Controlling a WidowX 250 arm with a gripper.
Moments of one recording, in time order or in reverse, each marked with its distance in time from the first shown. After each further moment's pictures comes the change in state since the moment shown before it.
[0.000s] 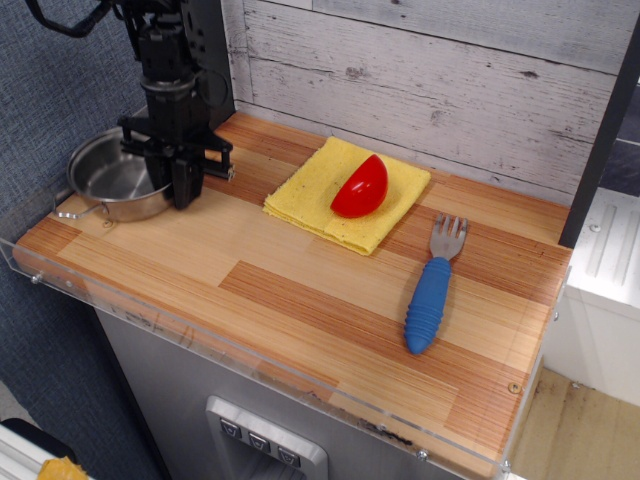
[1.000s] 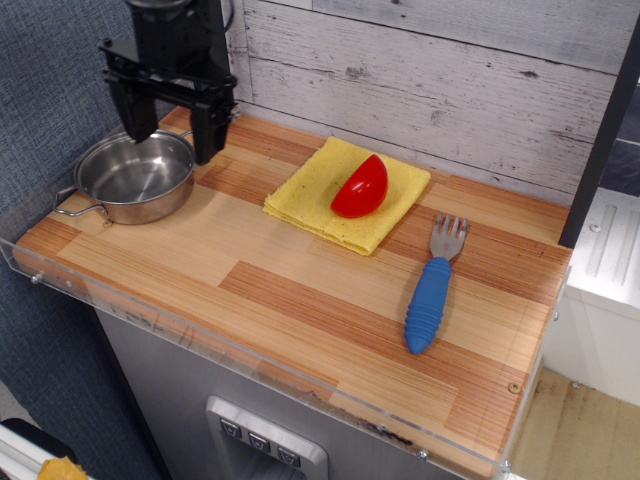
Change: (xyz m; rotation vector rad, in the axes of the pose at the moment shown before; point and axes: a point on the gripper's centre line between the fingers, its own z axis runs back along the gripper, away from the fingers) arm -0.028 -0.027 0.088 0.077 -0.136 -0.038
